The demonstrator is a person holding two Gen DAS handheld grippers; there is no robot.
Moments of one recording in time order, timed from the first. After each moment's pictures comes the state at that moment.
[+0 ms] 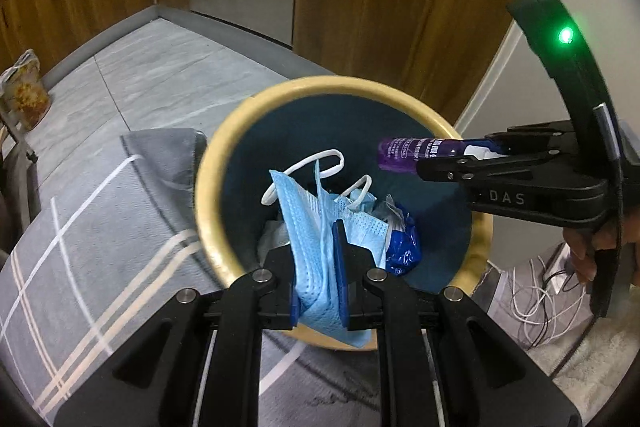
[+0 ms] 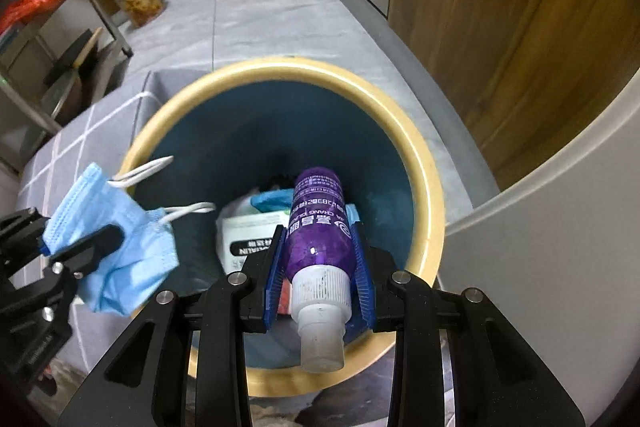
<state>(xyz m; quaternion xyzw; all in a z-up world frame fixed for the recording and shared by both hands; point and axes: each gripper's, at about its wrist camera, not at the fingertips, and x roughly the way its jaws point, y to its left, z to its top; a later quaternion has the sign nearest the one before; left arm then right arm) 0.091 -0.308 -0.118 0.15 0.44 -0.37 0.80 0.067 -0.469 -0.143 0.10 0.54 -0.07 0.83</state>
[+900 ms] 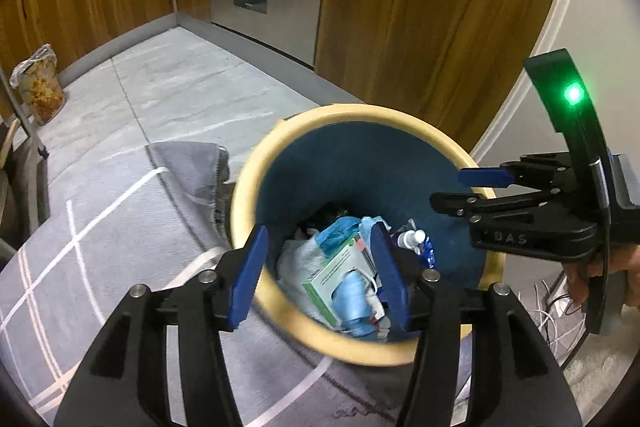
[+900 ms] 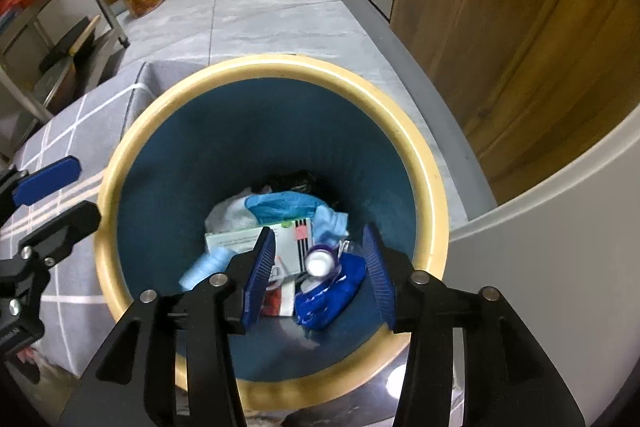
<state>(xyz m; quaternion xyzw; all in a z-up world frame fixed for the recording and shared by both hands) 0.101 -0.282 -0.103 0.12 0.42 -0.35 0.83 0.070 -0.460 -0.138 0.07 0.53 -0.08 0.84</state>
